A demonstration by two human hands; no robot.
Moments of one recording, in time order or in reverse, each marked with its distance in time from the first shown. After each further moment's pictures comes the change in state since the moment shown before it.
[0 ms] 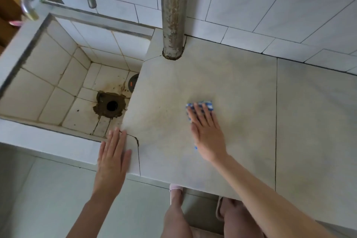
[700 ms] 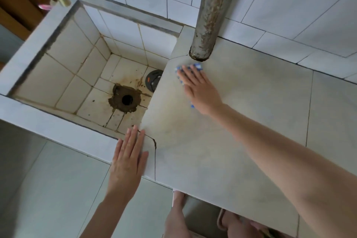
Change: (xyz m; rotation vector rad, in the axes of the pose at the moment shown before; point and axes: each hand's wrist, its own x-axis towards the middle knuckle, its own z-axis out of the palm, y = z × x) left_hand -0.001 0.000 0.000 0.028 -0.004 -0.034; right_hand 0.156 -0.036 -0.002 -0.059 -0.072 -0.316
